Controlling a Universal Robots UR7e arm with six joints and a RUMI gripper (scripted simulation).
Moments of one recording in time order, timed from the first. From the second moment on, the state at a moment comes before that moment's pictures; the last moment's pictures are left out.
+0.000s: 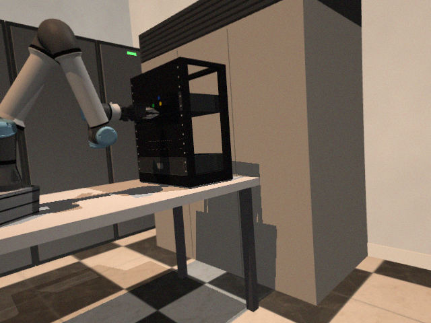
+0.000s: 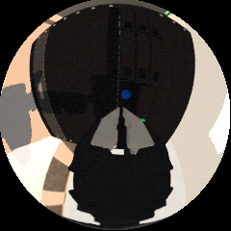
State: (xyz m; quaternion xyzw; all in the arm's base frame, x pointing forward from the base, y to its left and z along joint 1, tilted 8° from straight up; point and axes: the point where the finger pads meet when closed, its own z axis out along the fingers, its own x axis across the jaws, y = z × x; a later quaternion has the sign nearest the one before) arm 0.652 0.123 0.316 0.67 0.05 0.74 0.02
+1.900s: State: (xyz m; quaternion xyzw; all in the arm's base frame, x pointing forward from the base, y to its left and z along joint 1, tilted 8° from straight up) arm 0.552 0.114 0.311 0.67 0.05 0.74 0.02
